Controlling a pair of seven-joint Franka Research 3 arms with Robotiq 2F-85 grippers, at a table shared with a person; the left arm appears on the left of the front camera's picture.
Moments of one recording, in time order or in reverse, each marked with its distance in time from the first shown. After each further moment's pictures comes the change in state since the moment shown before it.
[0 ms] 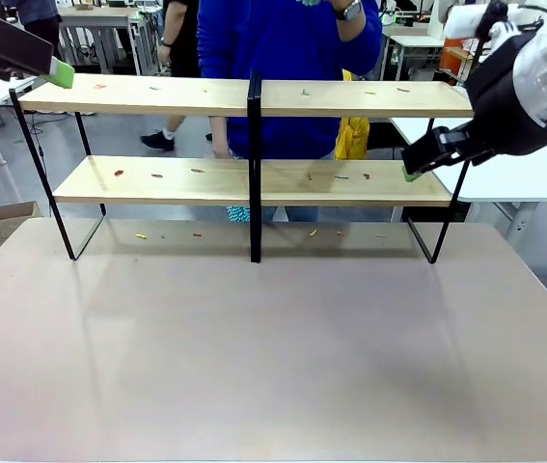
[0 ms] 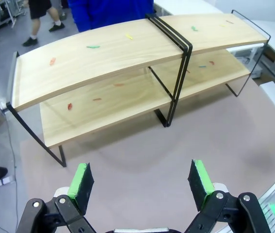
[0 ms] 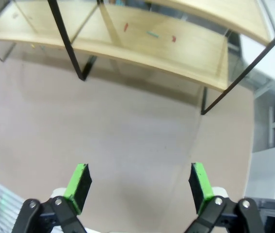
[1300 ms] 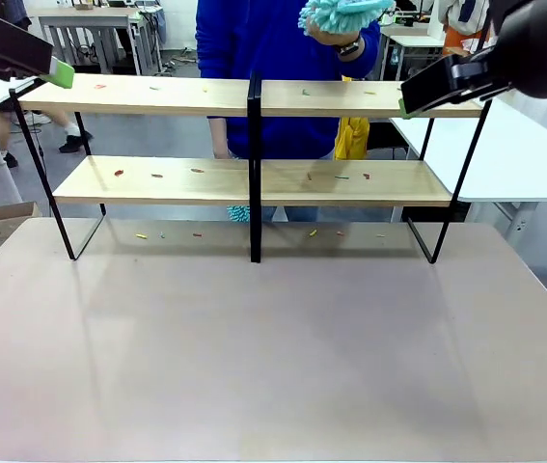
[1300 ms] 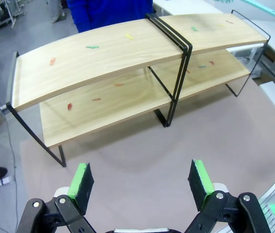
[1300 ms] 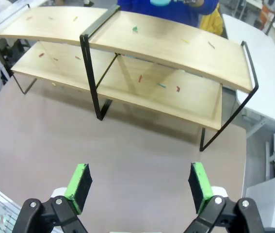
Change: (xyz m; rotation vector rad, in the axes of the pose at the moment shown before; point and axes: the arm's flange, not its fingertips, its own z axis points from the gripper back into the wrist) left arm 0.000 0.000 0.000 -0.001 0.000 0.001; right arm 0.018 0.015 0.062 0.024 -0.223 0.047
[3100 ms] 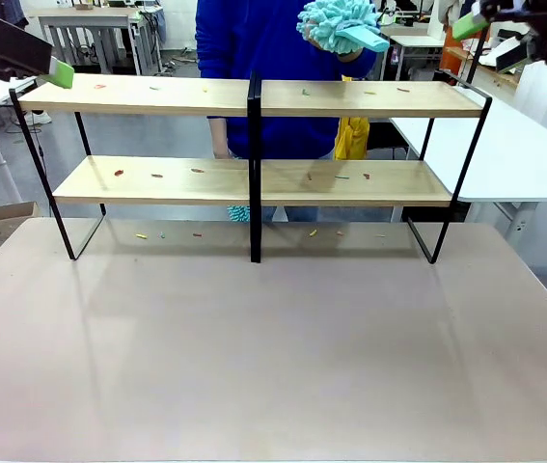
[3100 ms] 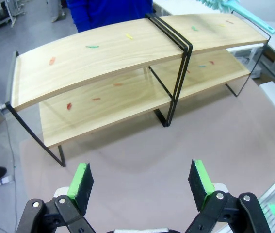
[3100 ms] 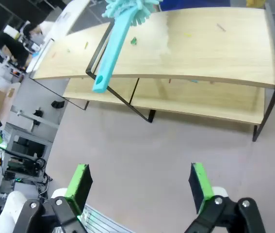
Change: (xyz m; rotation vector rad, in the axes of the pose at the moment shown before) left arm 0.000 0.001 0.000 -0.002 0.000 0.002; right arm 0.068 -0.149 -0.055 0.368 0.163 -0.417
